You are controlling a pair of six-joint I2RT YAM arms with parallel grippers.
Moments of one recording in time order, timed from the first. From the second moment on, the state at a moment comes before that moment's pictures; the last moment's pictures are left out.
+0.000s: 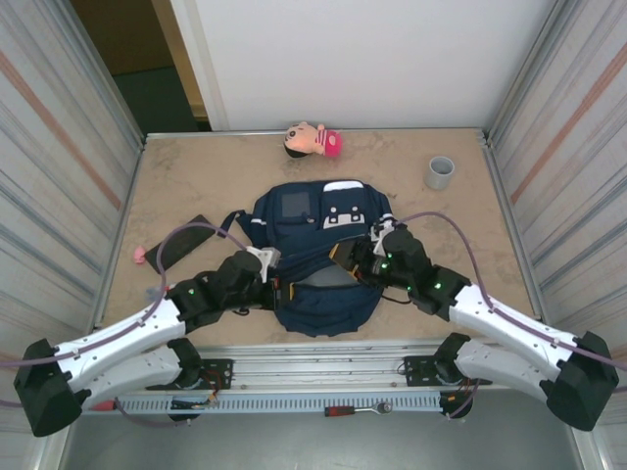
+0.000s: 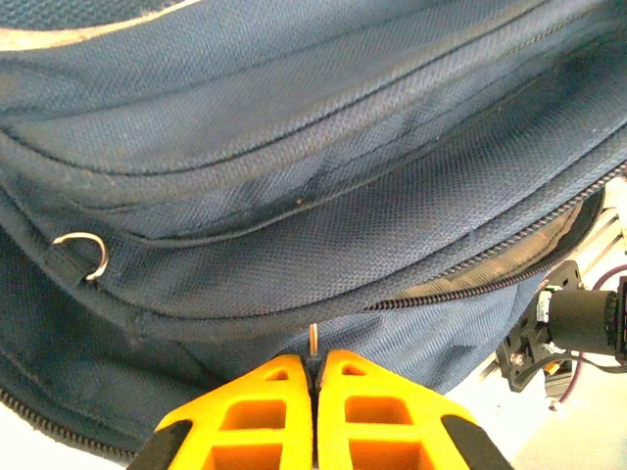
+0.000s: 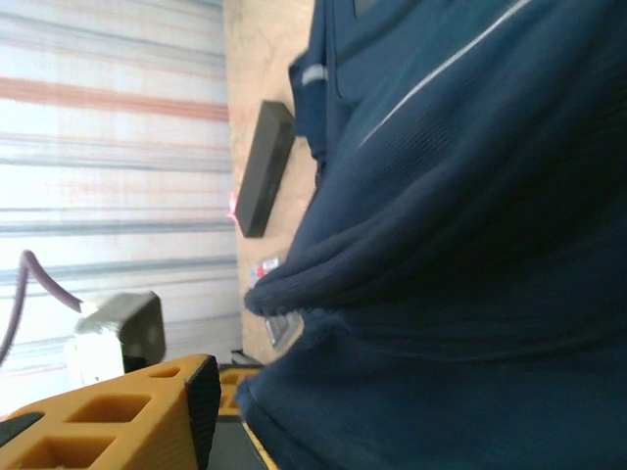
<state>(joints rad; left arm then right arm) -0.90 0.90 0.58 -0.40 0.13 -0.77 0.82 0.95 0.61 -0.12 -0.17 1.28</state>
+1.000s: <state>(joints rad) -0.87 0.93 0.55 -0.26 0.08 -0.73 0.66 0.85 0.64 -0.29 -0.29 1.27</state>
